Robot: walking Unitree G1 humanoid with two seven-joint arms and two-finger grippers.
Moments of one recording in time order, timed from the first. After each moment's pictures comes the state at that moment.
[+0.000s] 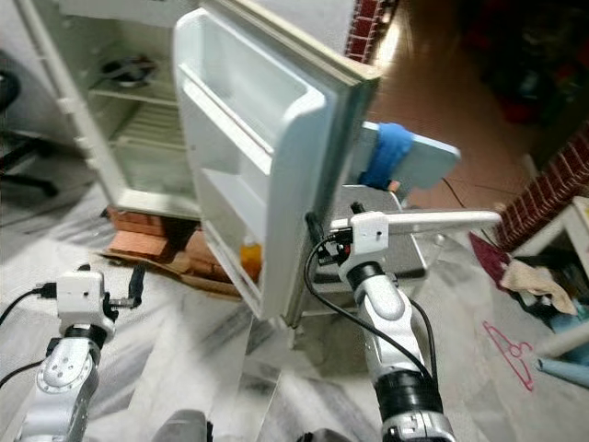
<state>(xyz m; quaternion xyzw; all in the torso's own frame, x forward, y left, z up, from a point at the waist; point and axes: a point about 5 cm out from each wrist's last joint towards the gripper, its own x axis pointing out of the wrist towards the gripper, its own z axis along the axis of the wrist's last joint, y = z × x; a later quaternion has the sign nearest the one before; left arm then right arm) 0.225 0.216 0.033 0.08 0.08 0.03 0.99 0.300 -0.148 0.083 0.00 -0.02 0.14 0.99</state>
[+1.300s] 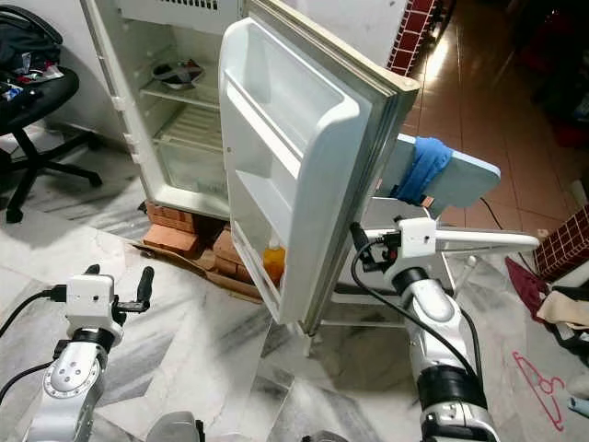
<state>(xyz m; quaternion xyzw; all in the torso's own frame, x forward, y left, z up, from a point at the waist) 0.226 0.210 0.036 0.08 0.07 0.02 0.99 0.314 -0.208 0.086 0.02 0.02 0.10 0.99</state>
